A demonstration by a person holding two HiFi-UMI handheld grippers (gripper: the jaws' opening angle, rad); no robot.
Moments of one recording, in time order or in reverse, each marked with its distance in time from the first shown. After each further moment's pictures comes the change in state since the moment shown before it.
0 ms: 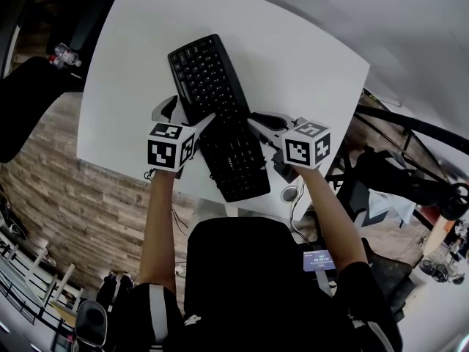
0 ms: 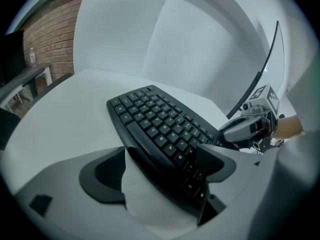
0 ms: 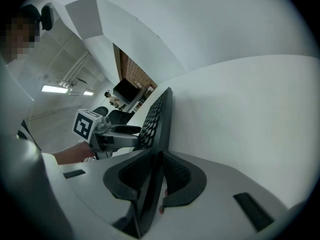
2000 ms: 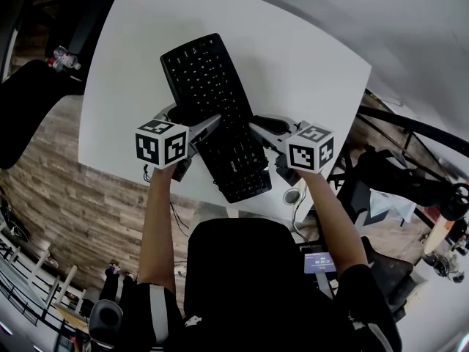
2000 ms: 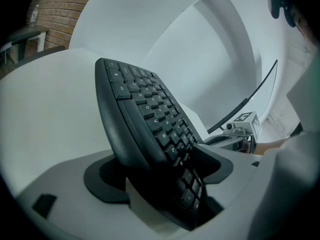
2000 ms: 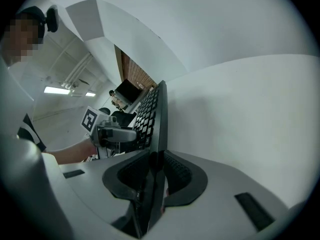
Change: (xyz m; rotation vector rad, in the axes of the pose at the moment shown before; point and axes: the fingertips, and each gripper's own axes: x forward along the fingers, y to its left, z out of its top) left arm 0.000 -0.018 0.013 -0.185 -0.035 -0.255; right arm 0.001 0.005 0.001 -0.001 -0.009 0.027
